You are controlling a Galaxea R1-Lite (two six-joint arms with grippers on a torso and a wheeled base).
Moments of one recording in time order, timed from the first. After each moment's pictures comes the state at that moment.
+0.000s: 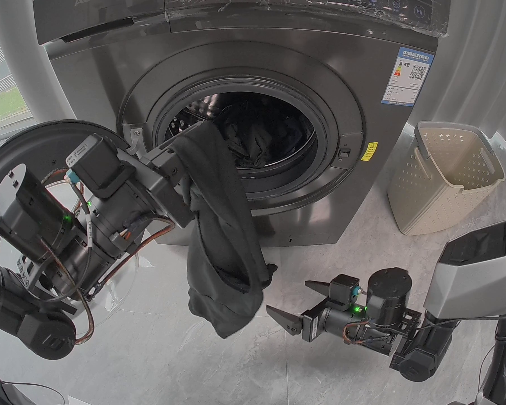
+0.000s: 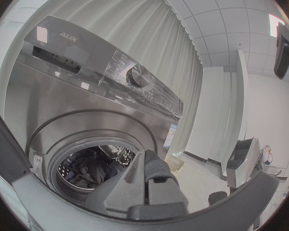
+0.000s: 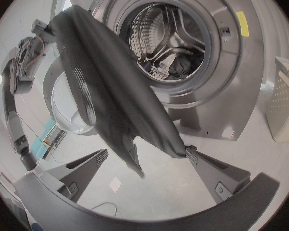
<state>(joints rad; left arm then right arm) -0.61 1.66 -0.57 -1.55 -0.15 -0.08 0.71 2.19 -0.43 -1.54 0.05 0.16</state>
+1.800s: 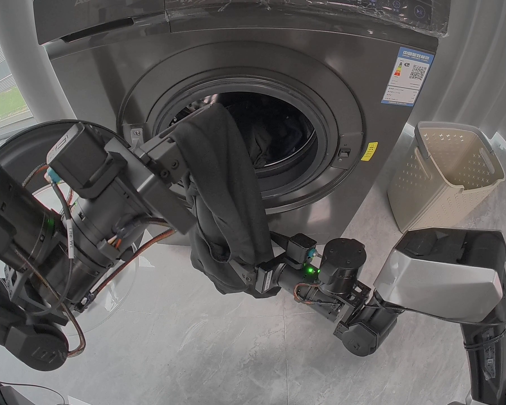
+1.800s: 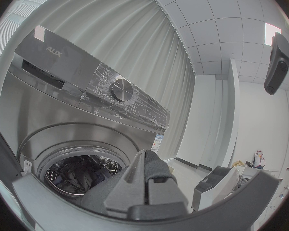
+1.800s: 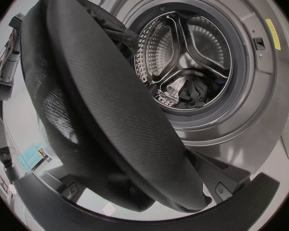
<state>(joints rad) -0.71 1.59 -0.57 -1.55 -0.15 -0.08 0.71 2.40 -0.92 -1.53 0.04 0.13</state>
